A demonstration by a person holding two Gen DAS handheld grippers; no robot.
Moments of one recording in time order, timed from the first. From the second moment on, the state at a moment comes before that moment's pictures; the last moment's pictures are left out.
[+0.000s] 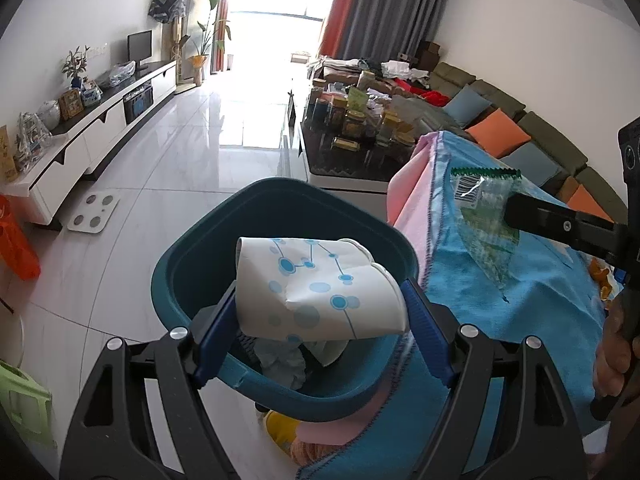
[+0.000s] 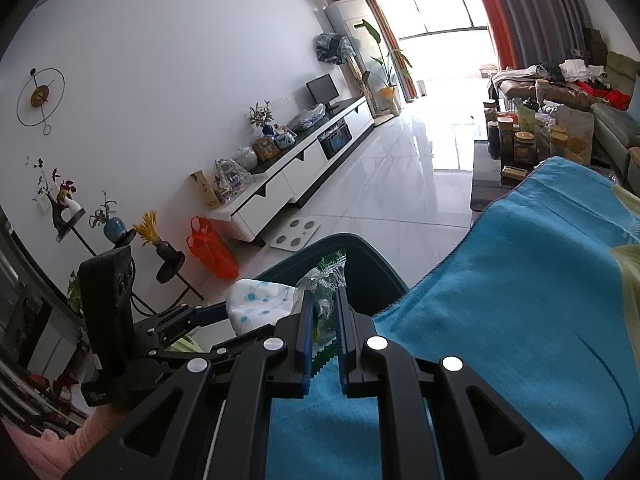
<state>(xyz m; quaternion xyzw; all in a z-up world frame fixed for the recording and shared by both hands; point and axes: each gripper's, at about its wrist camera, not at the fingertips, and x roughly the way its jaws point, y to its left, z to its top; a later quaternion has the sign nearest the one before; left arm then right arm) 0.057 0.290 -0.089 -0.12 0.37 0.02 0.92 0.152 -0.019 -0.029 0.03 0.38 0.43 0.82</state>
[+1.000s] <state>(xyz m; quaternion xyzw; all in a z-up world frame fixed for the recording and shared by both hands) 0.097 0.307 -0.125 -0.14 0.41 0.05 0.90 0.181 0.033 -0.059 0.02 0.45 0.40 0.80</state>
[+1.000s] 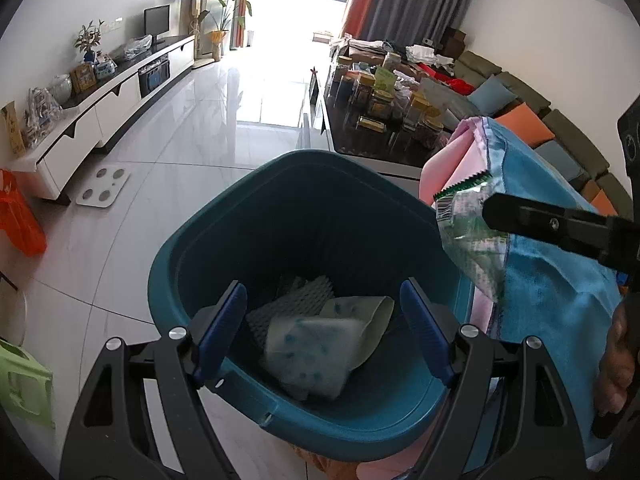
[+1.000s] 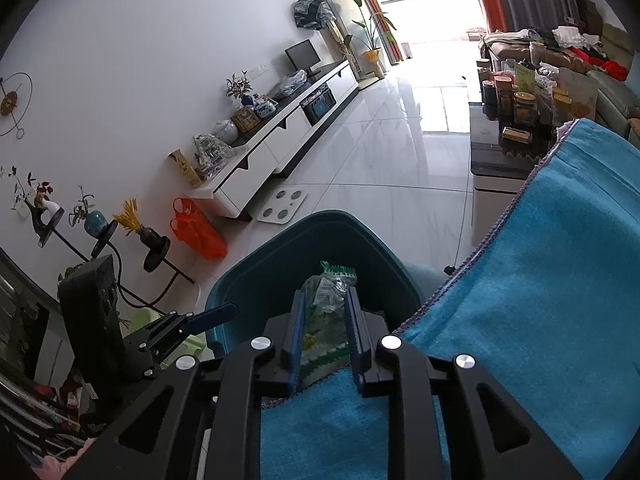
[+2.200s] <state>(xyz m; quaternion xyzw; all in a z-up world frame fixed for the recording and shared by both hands) 0.048 0.105 -0.048 -0.05 0.32 -0.18 0.93 0.103 -0.186 0.011 0.07 0.33 0.30 0.89</state>
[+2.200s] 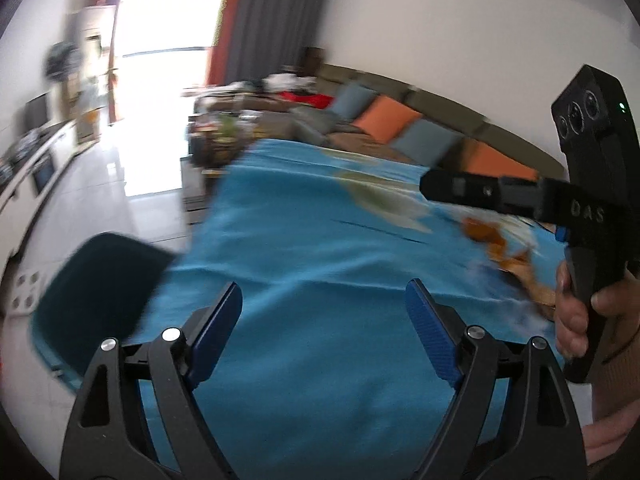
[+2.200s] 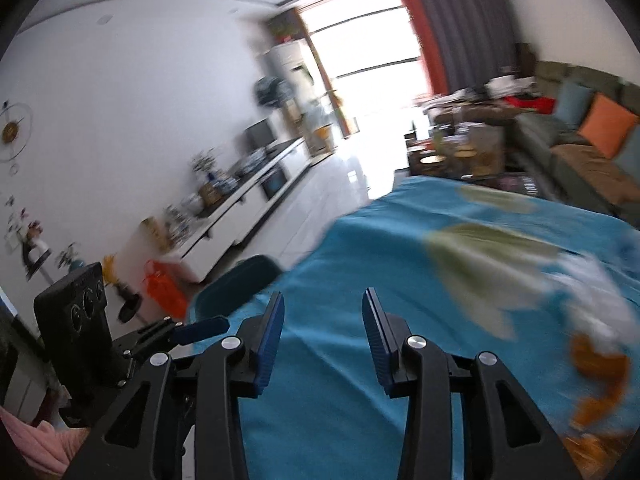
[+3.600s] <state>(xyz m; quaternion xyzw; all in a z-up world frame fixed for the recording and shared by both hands) 0.105 -0.141 -0.095 -0.03 0.47 -0.41 0.78 -0.027 -0.412 -0.072 0.22 0.41 0.14 0.88</state>
